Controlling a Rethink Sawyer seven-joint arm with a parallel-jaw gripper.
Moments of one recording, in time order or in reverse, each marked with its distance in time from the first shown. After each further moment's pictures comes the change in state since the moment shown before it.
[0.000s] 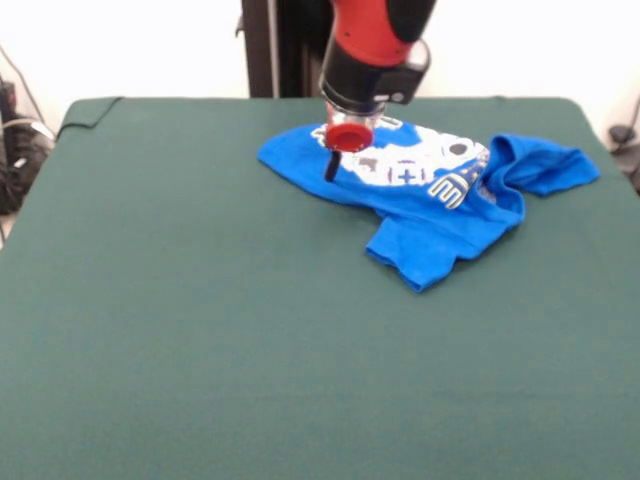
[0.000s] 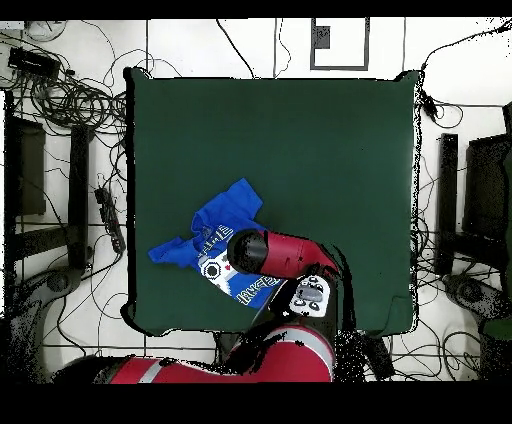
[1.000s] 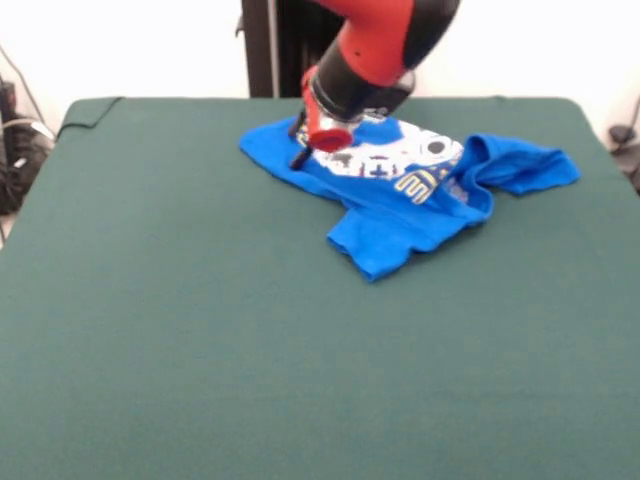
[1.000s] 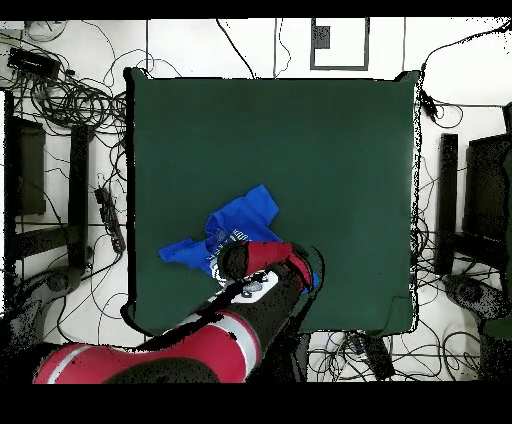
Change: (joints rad) arm 0.214 0.219 -0.247 -0.087 -0.008 0.019 0.000
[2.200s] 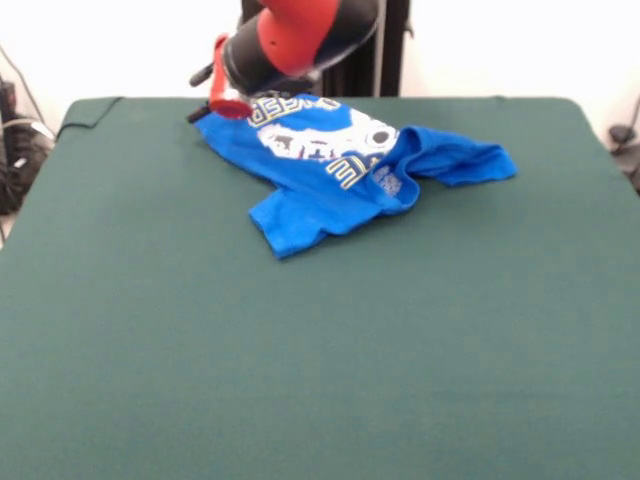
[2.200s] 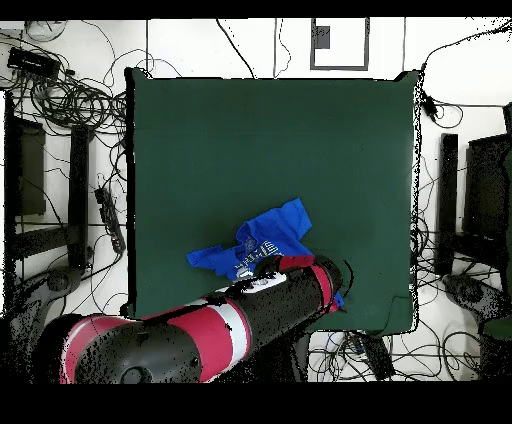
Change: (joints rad) arm 0.002 0.205 -0.235 -0.023 -0.022 0.000 0.000
